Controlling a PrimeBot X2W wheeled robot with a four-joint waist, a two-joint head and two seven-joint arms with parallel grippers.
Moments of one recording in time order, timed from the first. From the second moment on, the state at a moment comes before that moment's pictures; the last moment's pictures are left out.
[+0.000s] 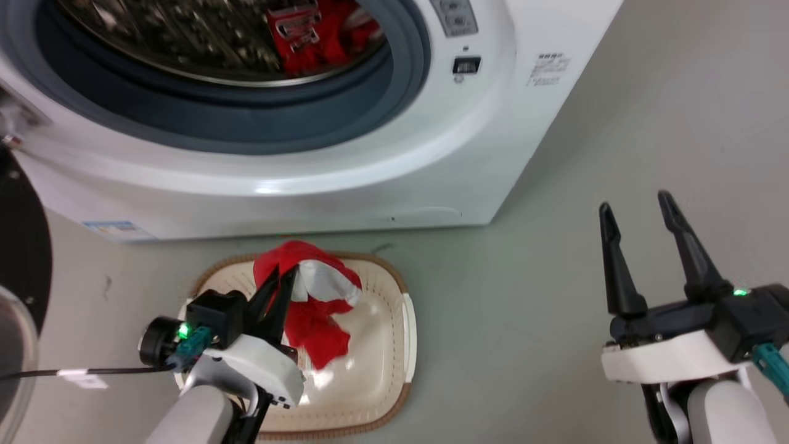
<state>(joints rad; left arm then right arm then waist) -0.26 0.37 -0.46 0.21 -0.46 0.02 -0.22 -0.11 -0.05 0.04 -0.05 0.02 0.13 -0.26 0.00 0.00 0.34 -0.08</state>
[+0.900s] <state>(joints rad) -0.81 0.21 -0.62 1.21 -0.30 -0.09 -0.22 -0.31 -0.05 0.01 -0.13 0.05 0.13 -0.26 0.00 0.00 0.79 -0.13</state>
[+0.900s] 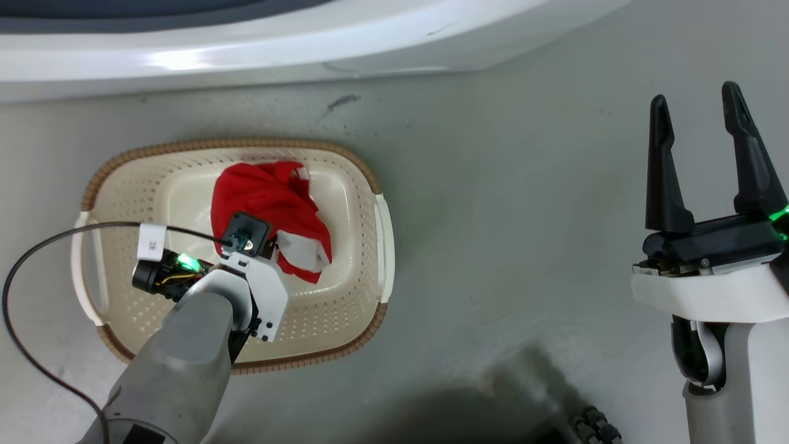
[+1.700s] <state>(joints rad) -0.72 0.16 -0.59 1.22 -0.37 -0.08 -0.26 -0.28 -0.05 0.03 -0.10 0.04 0.13 -0.26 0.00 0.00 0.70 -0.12</state>
